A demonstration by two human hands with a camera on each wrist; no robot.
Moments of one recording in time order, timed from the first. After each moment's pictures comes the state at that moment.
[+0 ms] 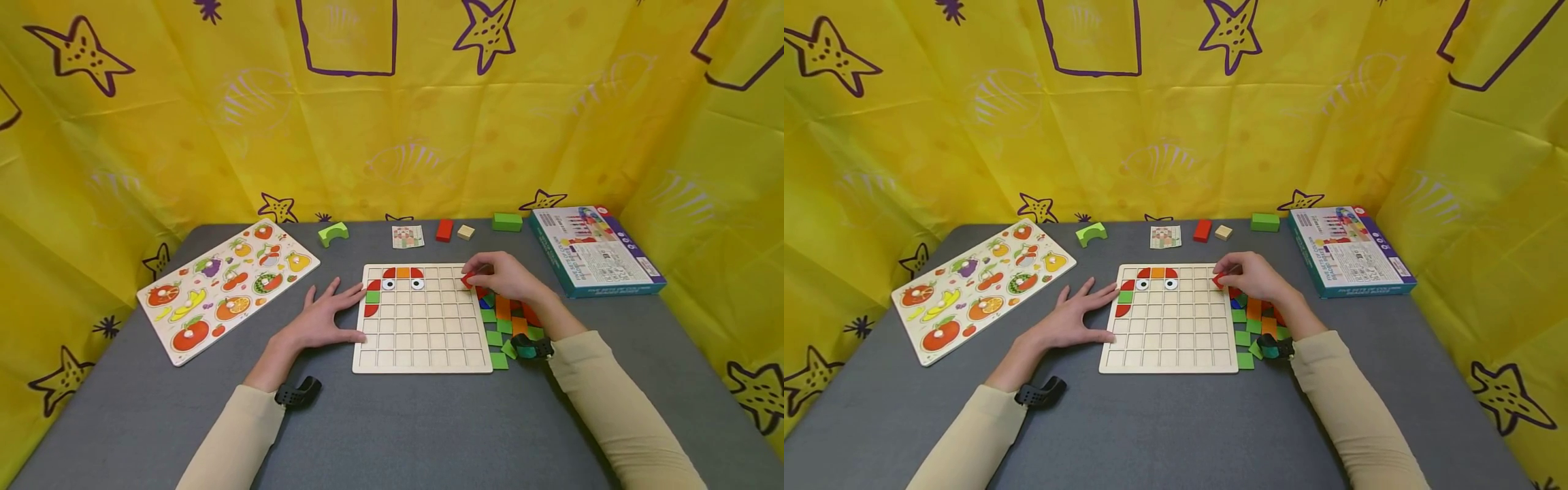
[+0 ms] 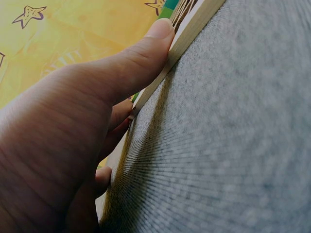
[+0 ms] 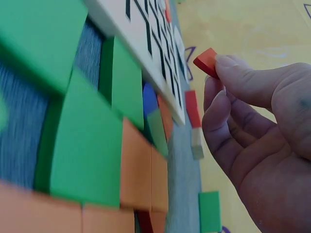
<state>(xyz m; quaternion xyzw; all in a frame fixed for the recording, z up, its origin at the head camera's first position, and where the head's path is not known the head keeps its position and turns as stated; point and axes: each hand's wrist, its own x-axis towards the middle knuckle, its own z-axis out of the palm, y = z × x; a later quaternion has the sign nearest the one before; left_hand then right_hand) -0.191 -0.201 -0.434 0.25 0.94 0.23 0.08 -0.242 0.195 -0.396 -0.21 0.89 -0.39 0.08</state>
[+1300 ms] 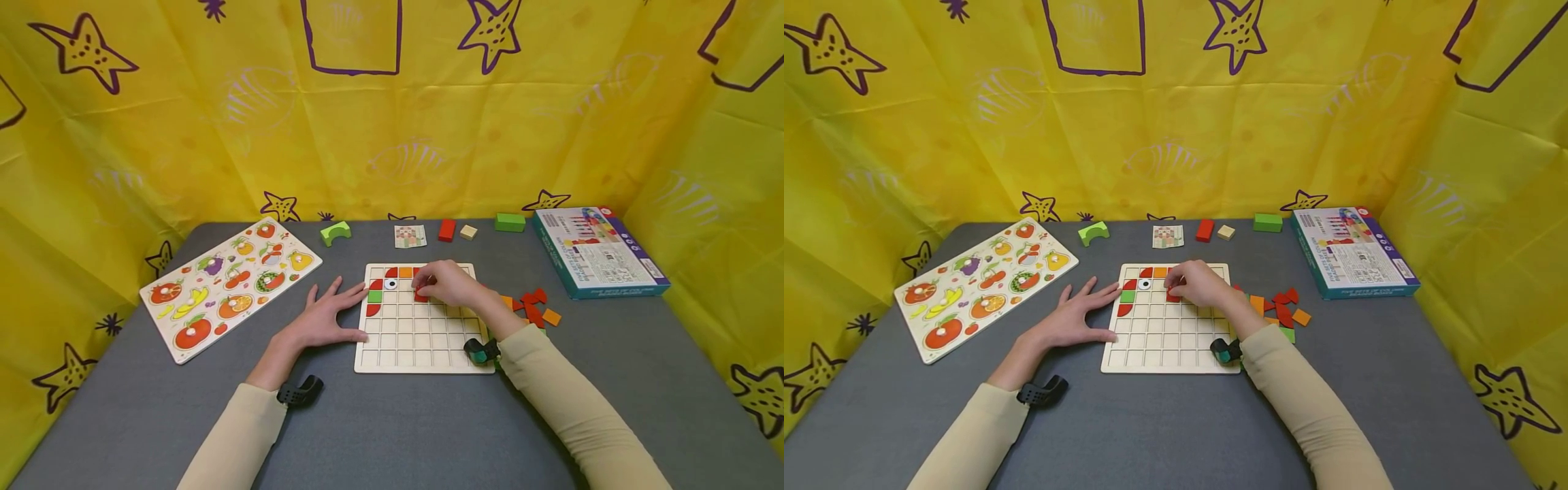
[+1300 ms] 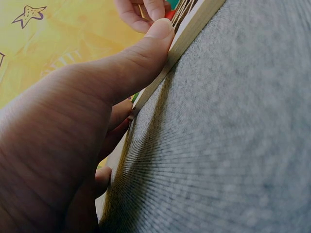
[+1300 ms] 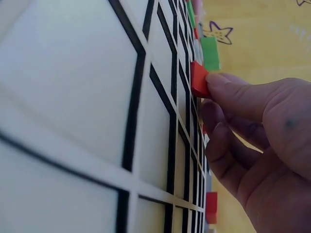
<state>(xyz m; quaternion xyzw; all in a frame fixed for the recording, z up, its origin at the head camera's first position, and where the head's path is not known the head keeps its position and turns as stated) -0.190 -0.200 -0.432 0.24 0.94 0.22 0.08 -0.246 0.101 -0.403 -0.29 0.89 -0.33 0.11</state>
